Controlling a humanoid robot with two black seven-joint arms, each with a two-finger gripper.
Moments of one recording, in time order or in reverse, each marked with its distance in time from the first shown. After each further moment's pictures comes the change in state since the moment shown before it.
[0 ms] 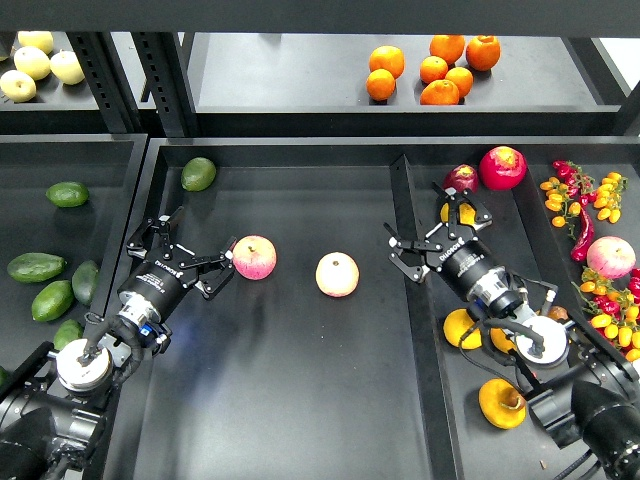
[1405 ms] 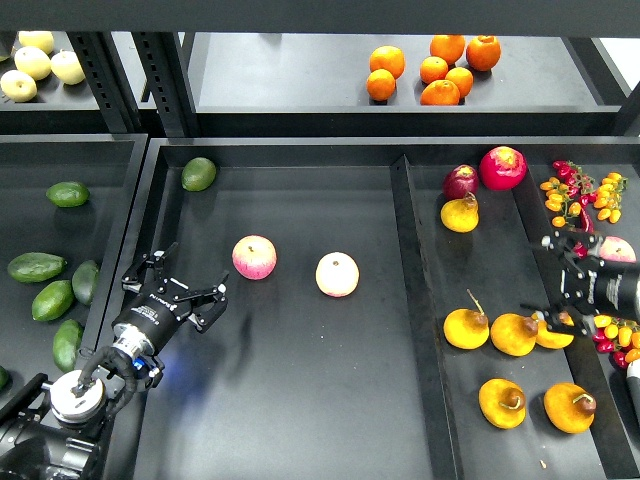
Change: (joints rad) left arm 0.083 0.000 -0.001 -0.013 0.003 0.000 0.005; right arm 0.127 -0.592 -0.392 0.222 0.153 0.000 -0.400
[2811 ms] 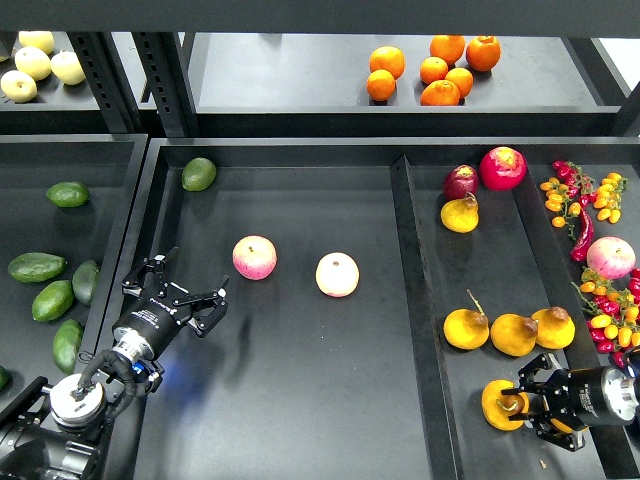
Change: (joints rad) left arm 0.010 0.000 0.007 0.049 0.002 0.000 0.003; right arm -0.072 0.003 -0.491 -0.058 -0.041 0.000 0.000
